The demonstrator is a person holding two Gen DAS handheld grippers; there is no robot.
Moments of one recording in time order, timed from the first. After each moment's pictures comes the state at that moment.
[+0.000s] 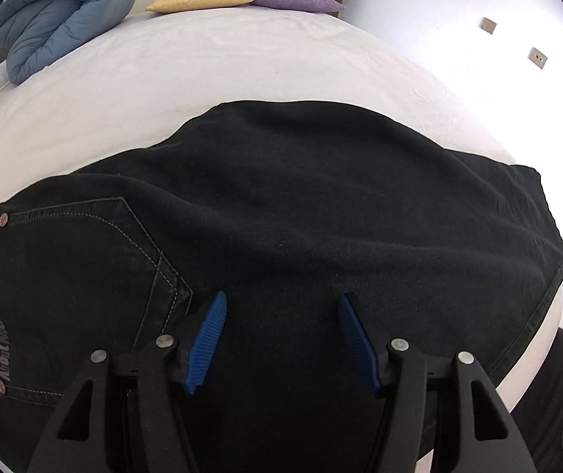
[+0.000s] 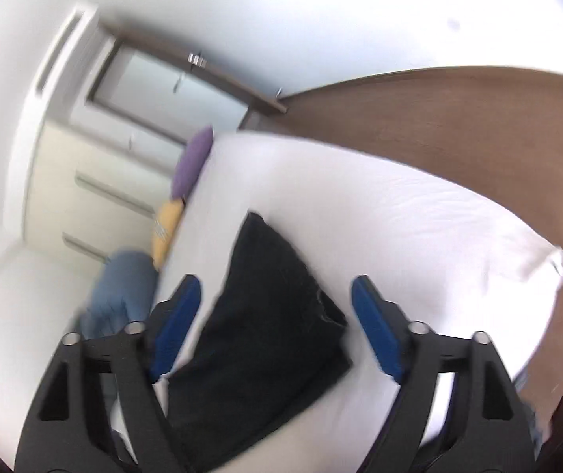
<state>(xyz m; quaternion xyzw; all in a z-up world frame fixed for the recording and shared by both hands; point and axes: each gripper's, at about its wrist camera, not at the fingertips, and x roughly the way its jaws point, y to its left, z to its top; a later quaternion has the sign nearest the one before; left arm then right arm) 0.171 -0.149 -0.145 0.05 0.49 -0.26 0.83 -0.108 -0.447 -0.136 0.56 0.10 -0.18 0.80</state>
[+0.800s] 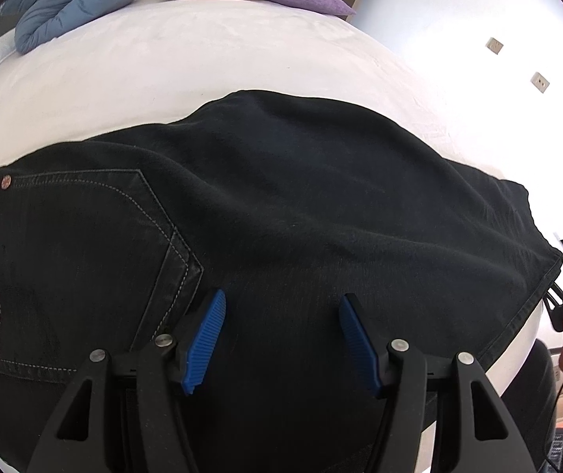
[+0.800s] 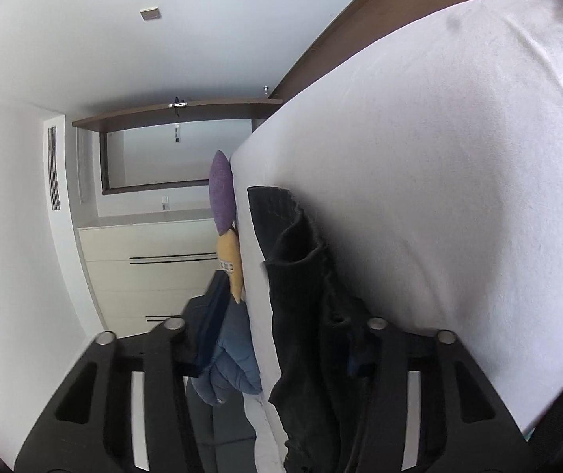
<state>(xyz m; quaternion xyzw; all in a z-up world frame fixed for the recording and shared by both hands) 0.164 -0.107 -0.147 -0.01 0.51 -0.27 0.82 -0.023 -0.393 -0.200 0.73 0.02 -0.11 0.67</state>
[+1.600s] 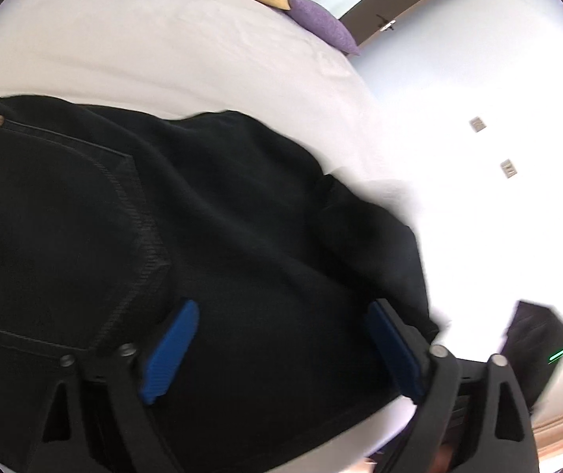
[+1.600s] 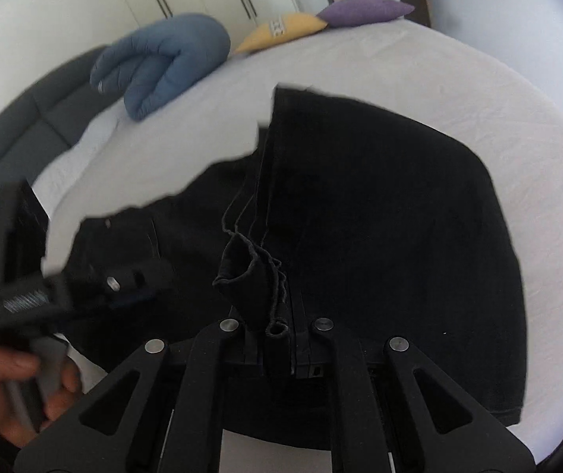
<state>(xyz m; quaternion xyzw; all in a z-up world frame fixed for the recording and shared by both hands) 0.175 -0.062 -0.128 -0.20 0.53 -0.32 0.76 0.191 -0.105 -0.118 0.17 0.38 -0.01 0.91</state>
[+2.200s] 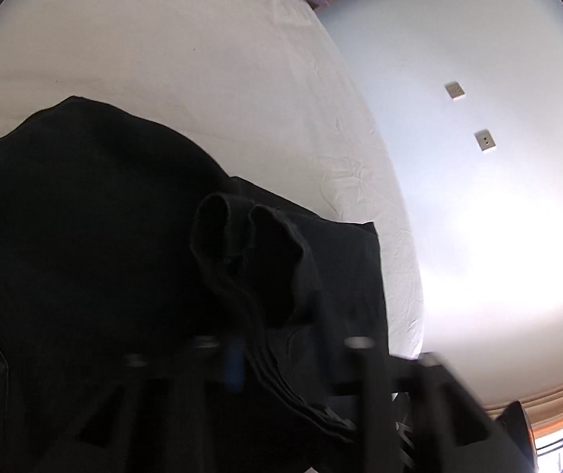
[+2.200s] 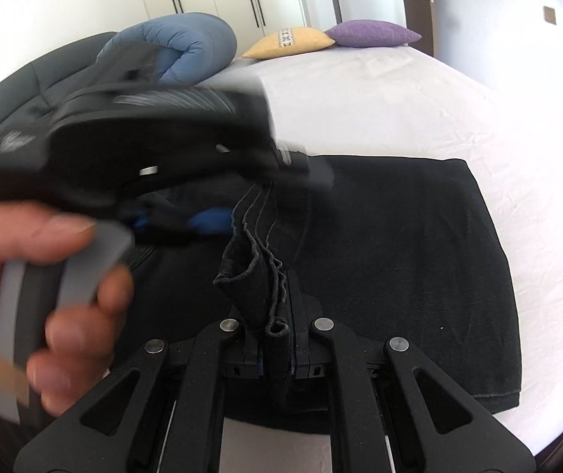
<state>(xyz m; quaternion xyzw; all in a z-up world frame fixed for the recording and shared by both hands) 0.230 -0.133 -0.129 -0.18 0.58 -0.39 0.69 0.128 -0.077 -0.114 0.10 0.35 -0.03 0.93</state>
